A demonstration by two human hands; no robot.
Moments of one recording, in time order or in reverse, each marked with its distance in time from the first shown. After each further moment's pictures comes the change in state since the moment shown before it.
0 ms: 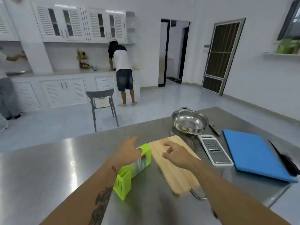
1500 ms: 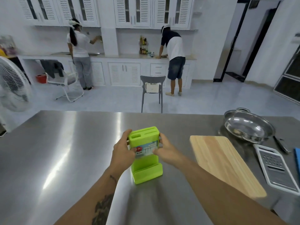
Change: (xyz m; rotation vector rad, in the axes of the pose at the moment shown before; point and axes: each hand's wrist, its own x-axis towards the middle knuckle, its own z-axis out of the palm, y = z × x) left_hand -0.128 -0.109 -0.016 -0.364 0.578 -0.312; right_hand 0.010 -0.090 0.138 0.281 -0.399 -0.208
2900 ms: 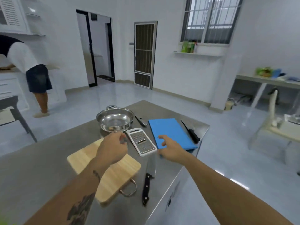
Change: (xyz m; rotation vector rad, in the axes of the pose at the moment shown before) left_hand -0.067 0.242 0.265 0.148 -0.669 0.603; right_hand -0.274 0.121 -0.263 -0.184 0.776 0.491
